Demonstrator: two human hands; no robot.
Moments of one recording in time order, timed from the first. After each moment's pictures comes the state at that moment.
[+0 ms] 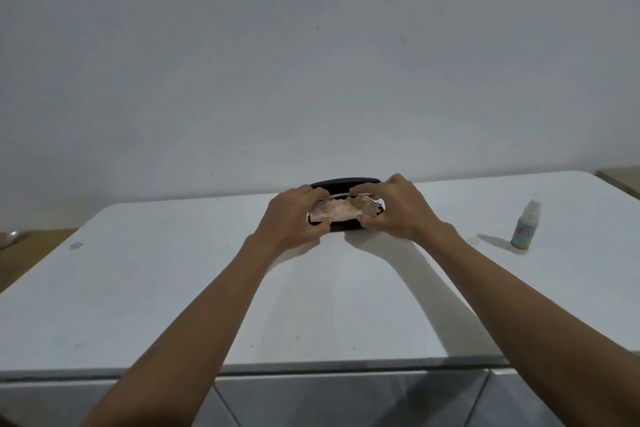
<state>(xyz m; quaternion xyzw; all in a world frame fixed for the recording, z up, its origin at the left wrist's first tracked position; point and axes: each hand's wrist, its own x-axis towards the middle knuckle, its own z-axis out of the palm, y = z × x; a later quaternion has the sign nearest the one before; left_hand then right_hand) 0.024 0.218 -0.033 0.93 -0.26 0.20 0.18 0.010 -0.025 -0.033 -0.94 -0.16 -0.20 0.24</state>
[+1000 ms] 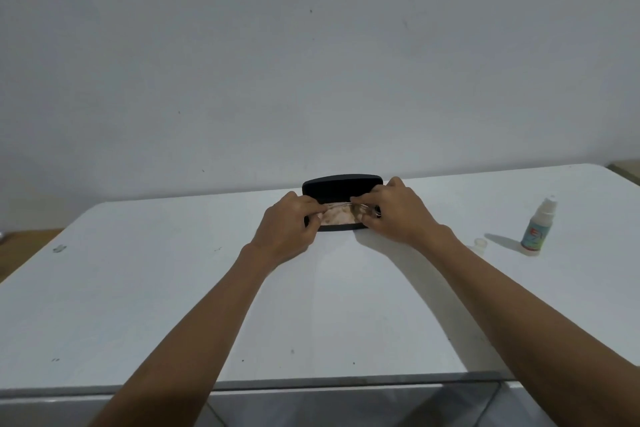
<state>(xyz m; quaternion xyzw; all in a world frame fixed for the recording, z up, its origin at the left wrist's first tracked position) 0.045 0.219 -0.070 0.93 -0.24 0.21 0.19 0.029 -0.023 -0.054 -0.96 -0.14 -0.14 0.18</state>
